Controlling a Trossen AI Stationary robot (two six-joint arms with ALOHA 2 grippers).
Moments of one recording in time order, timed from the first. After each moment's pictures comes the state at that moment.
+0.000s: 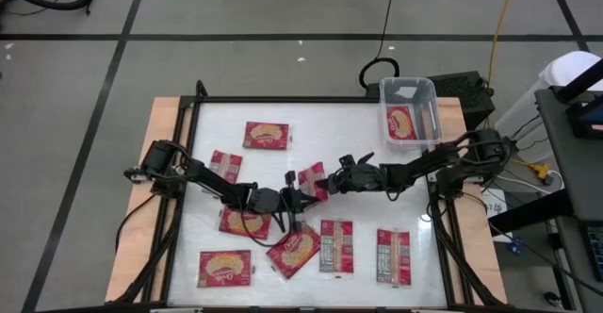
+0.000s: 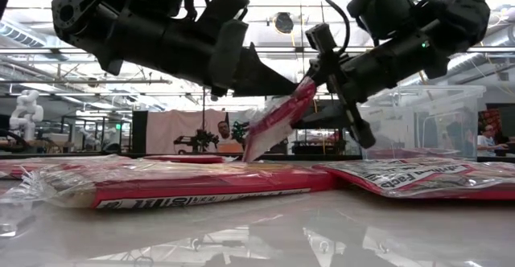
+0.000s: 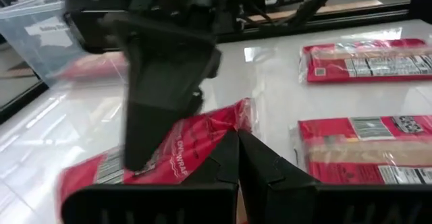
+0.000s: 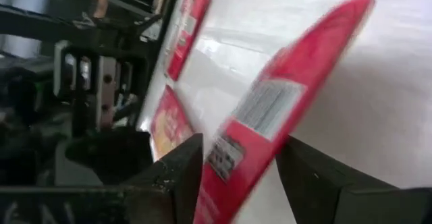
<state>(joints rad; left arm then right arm) -0.25 1.91 0.79 0.88 -0.37 0.08 0.06 1.62 0.51 0.68 0.18 1.25</state>
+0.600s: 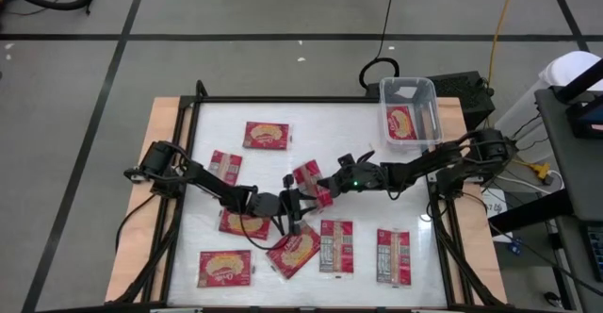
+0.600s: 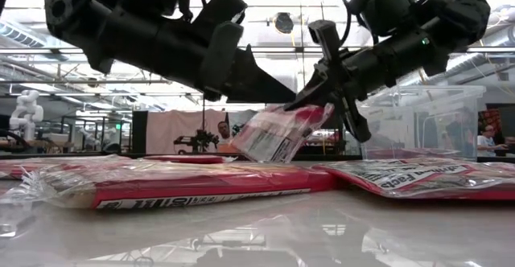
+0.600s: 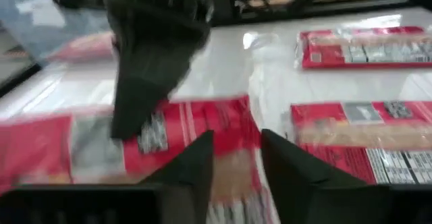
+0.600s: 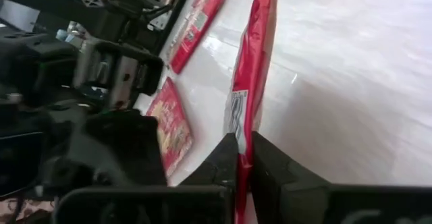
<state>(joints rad) -0.28 1.90 0.79 0.80 -0.40 0.01 0.05 1.59 0.51 0.66 0.15 1.08</state>
